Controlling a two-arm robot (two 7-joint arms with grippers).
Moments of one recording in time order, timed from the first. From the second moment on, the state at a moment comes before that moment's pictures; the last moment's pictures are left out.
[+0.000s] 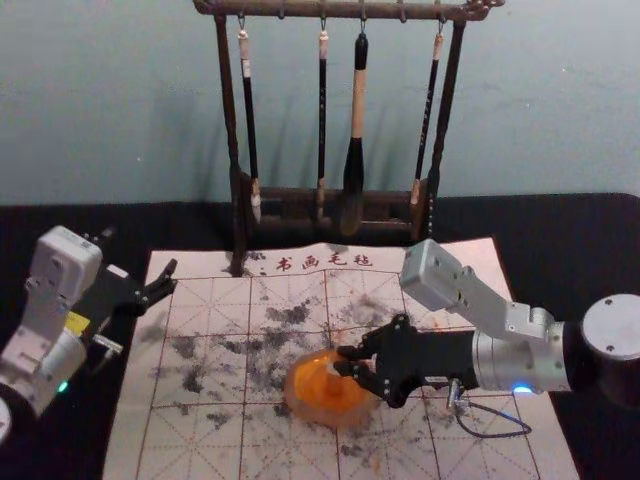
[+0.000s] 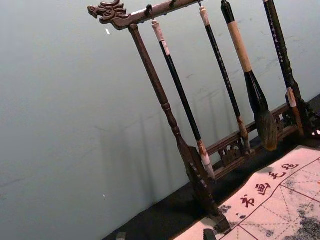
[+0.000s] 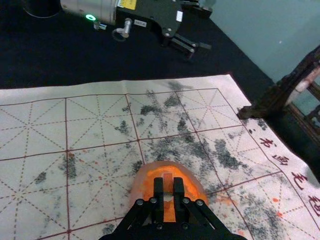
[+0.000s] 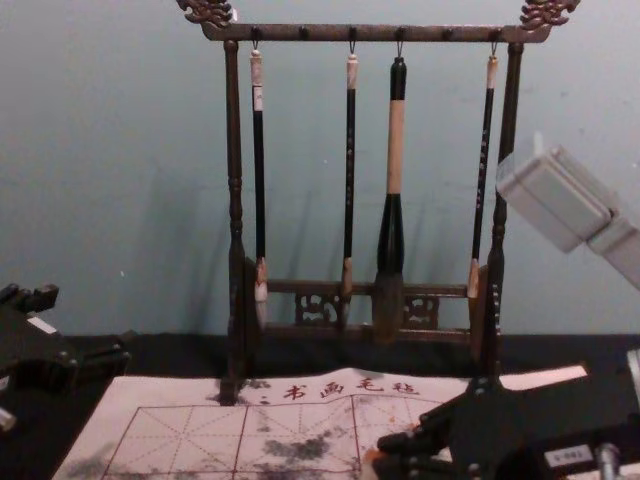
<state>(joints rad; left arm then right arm) -0.20 0.60 0.45 -1.41 -0.25 -0.12 0.03 0.47 0.58 -0.72 -1.48 0.26 0.18 0.74</state>
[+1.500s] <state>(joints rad) -0.20 0.60 0.45 -1.41 -0.25 -0.12 0.03 0.40 0.66 -0.64 -1.57 0.33 0.18 0.71</state>
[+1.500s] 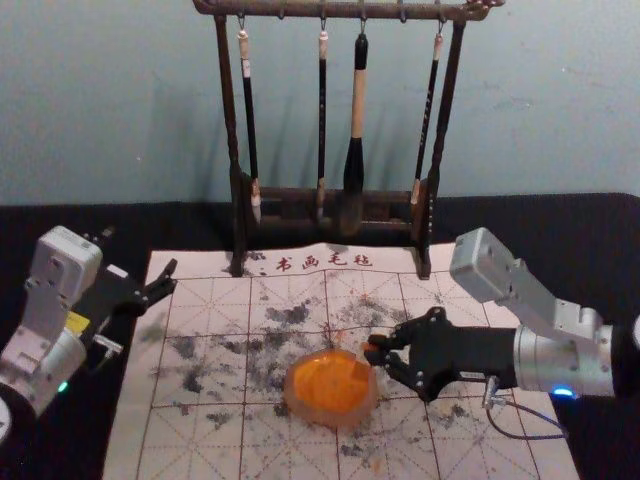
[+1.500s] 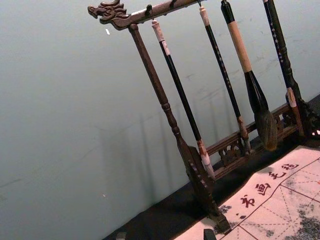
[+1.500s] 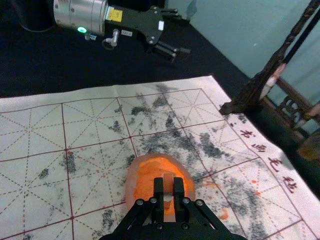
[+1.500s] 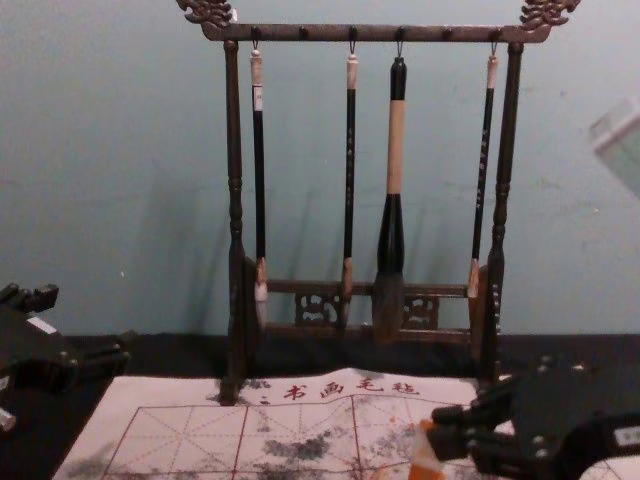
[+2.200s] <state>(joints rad) -0.20 0.60 0.45 -1.41 -0.25 -0.12 0.03 0.25 0.79 -0.49 -1.71 0.40 0.17 0.61</state>
